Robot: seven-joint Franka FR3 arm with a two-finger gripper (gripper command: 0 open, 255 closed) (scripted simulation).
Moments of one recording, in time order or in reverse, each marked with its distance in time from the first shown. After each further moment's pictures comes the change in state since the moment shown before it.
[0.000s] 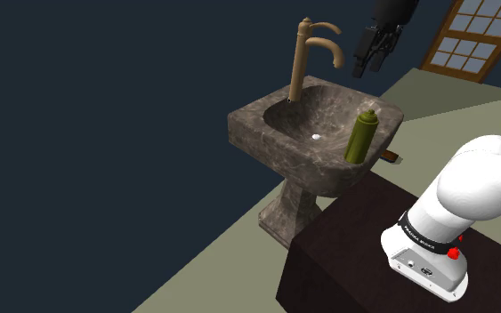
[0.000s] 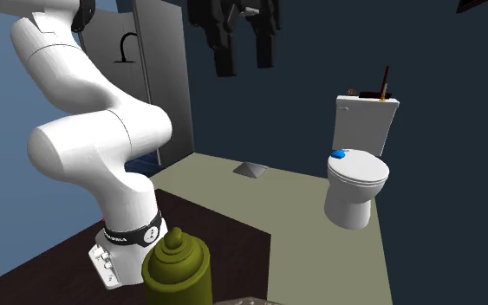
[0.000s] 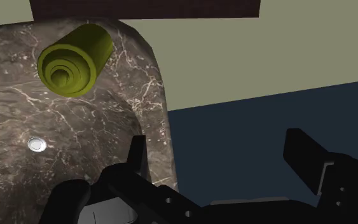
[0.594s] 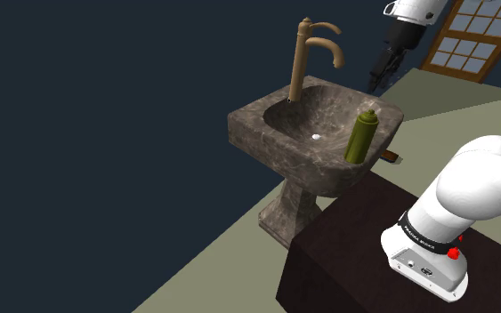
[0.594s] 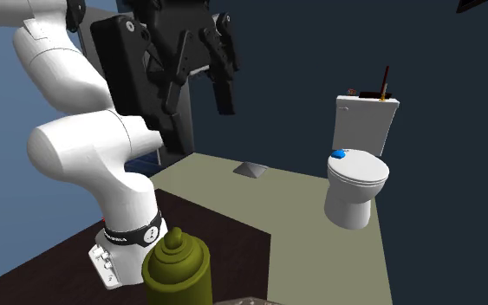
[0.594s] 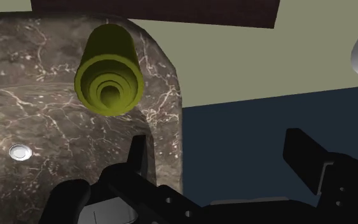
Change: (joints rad) arm -0.014 -0.059 -0.222 -0.168 -0.048 0.105 -0.250
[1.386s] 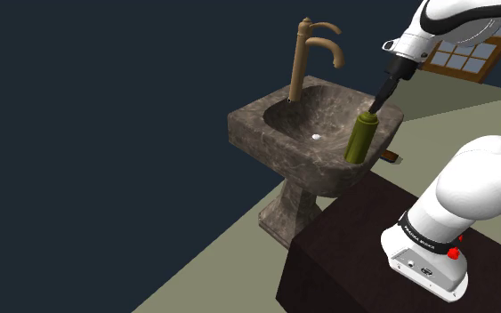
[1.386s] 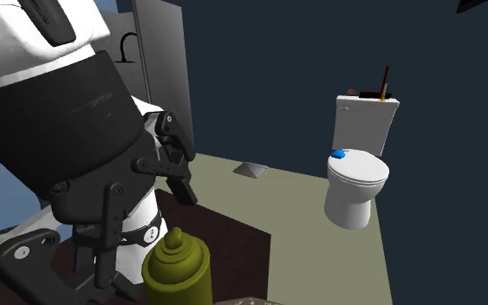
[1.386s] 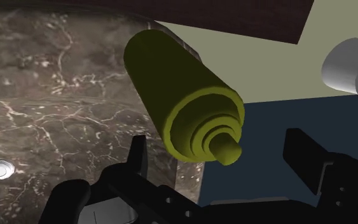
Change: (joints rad) arm -0.005 0.089 -0.291 -0.129 -0.066 0.184 -0.313
